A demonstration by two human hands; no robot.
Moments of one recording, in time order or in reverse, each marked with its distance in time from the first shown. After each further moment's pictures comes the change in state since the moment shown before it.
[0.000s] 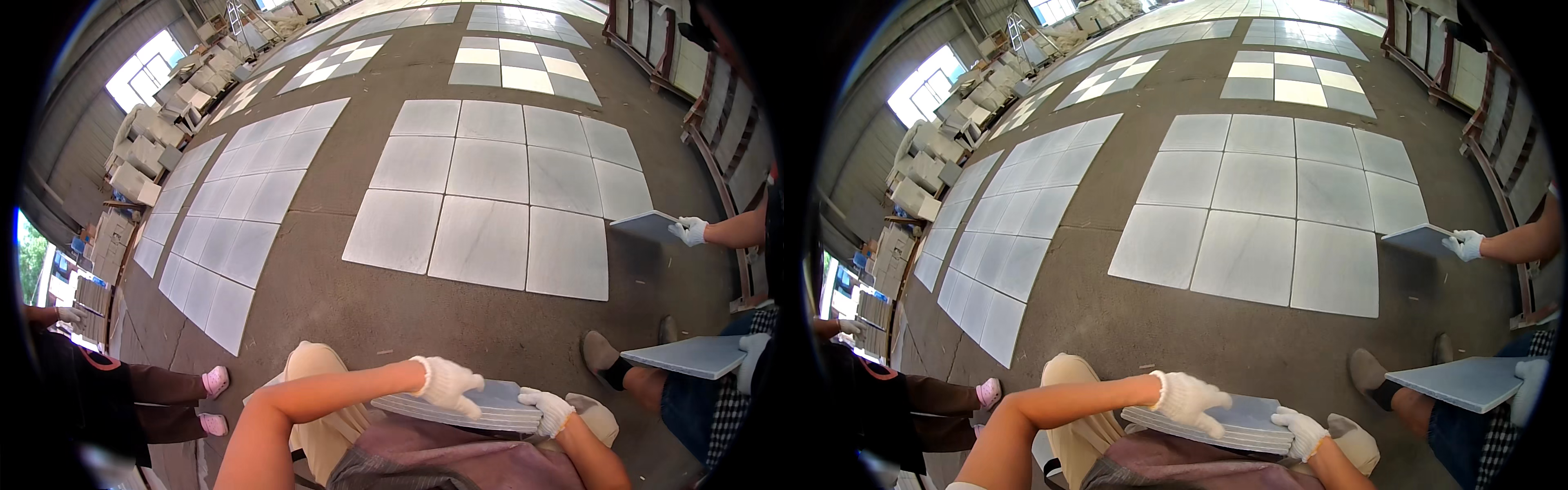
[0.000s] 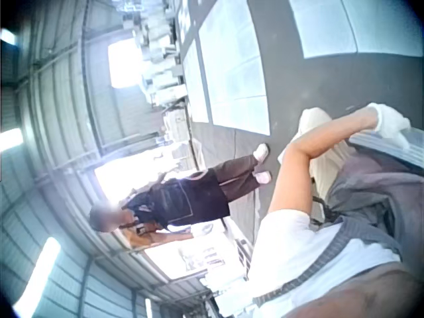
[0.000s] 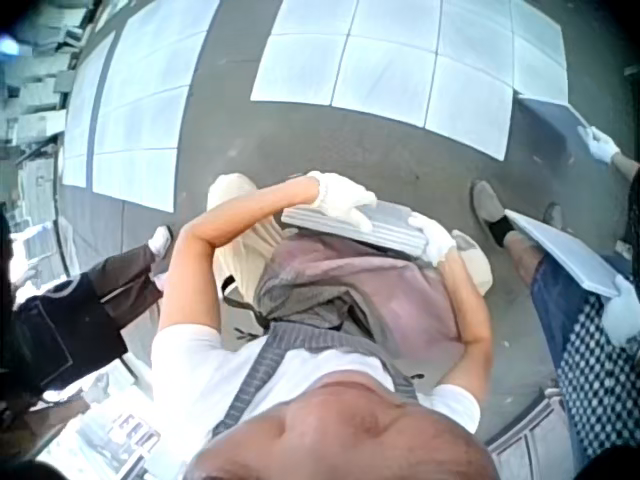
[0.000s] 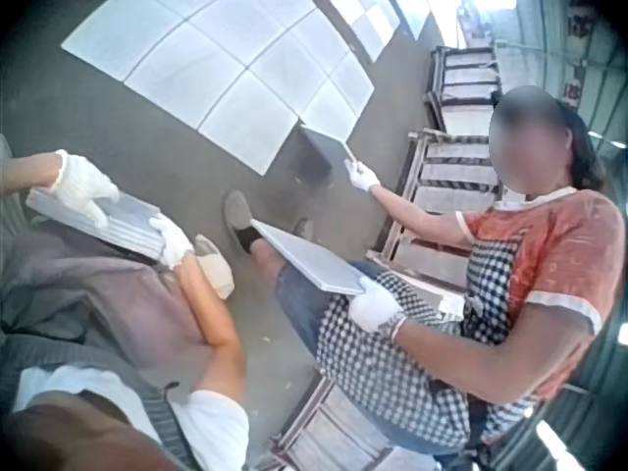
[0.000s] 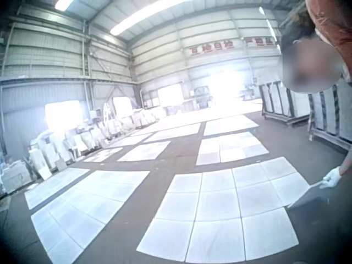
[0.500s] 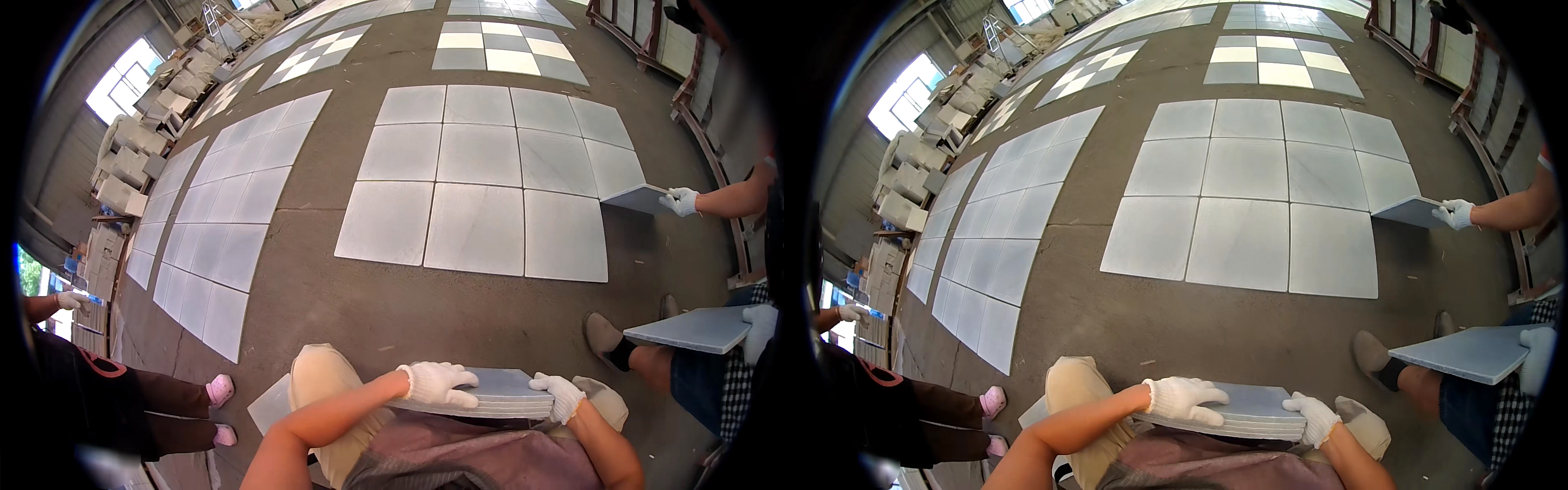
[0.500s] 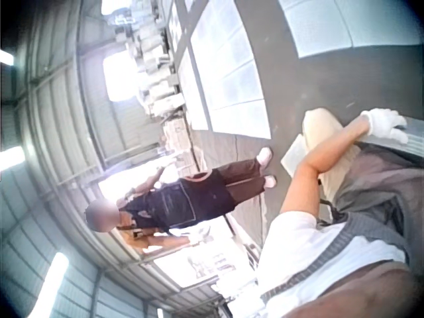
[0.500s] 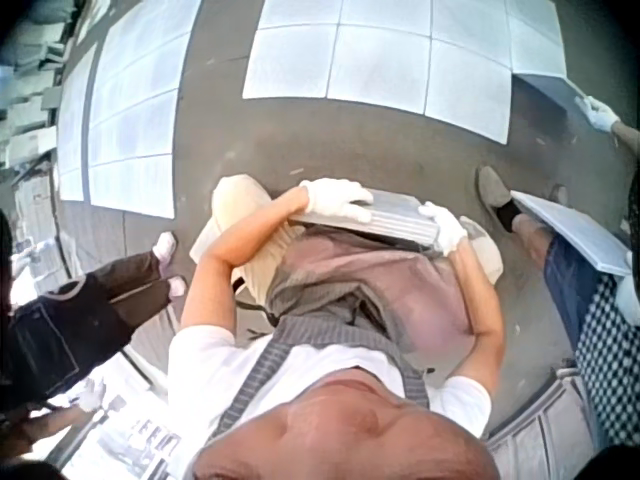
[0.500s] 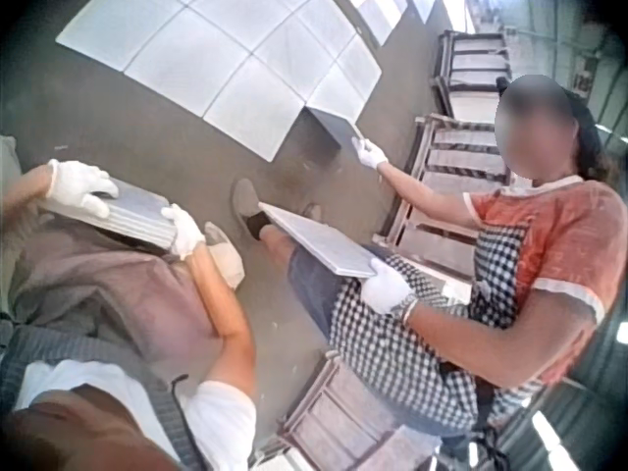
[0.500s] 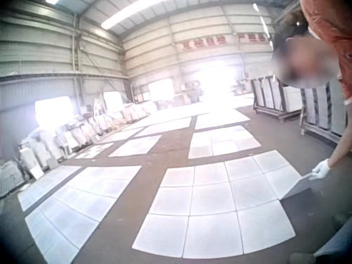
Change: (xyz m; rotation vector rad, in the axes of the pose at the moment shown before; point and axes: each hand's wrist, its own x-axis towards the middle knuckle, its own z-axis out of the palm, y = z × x) left_hand 0.004 -0.049 0.043 -0.148 0.105 0.040; right_hand -0.003 -0.005 0.012 0.019 0.241 0.012
